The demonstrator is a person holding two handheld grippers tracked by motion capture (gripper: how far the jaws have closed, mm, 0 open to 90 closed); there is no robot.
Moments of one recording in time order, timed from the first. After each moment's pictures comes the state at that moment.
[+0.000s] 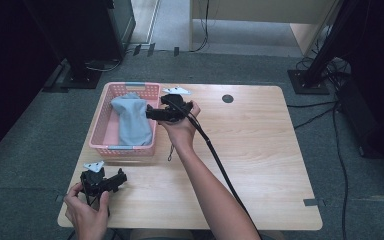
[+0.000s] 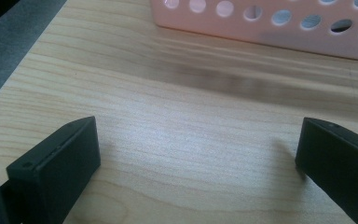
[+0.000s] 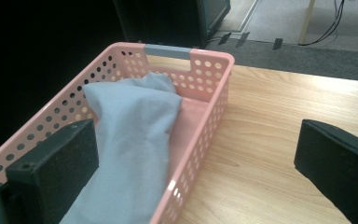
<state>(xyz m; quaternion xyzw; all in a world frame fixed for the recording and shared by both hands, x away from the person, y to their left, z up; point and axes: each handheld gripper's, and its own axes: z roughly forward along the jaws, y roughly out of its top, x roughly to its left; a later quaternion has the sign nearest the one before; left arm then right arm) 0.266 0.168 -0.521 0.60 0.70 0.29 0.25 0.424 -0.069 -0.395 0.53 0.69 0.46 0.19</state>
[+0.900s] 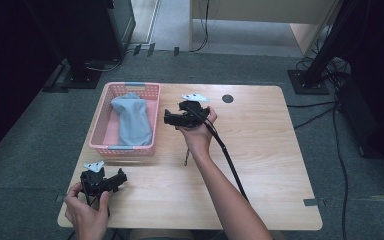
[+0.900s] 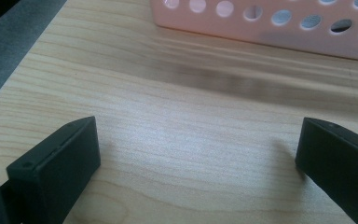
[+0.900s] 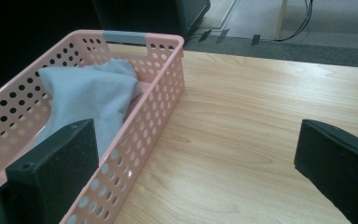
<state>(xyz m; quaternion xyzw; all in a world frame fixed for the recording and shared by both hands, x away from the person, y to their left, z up) 0.266 0.168 -0.521 0.60 0.70 0.29 0.25 0.412 -0.116 -0.412 0.54 0.68 0.45 0.21</state>
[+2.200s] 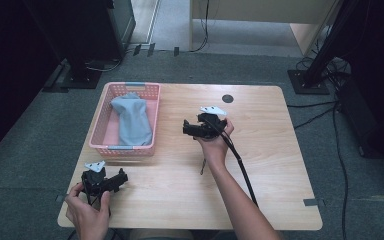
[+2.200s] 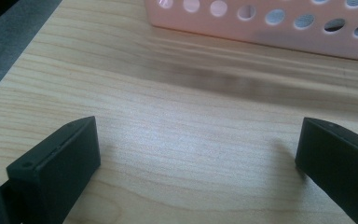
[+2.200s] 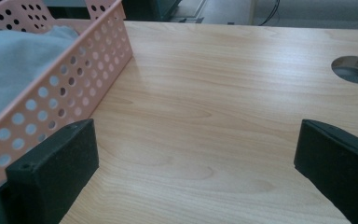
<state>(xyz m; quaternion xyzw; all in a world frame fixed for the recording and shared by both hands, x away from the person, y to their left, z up) 0.266 0.165 -0.521 0.60 0.70 0.29 0.25 0.397 -0.167 -0.452 0.57 0.67 0.42 0.23</state>
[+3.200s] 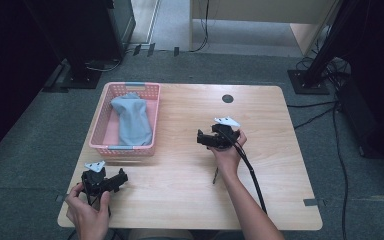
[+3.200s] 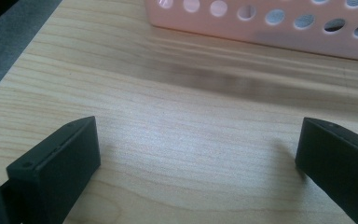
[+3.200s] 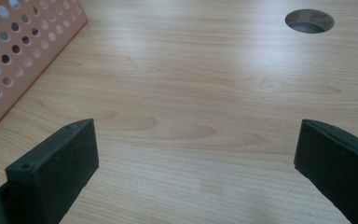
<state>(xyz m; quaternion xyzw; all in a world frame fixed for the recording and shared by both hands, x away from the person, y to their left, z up) 0.266 0.165 -0.521 0.60 0.70 0.29 0.25 0.380 -0.208 -0.487 0.59 0.66 0.39 0.24</state>
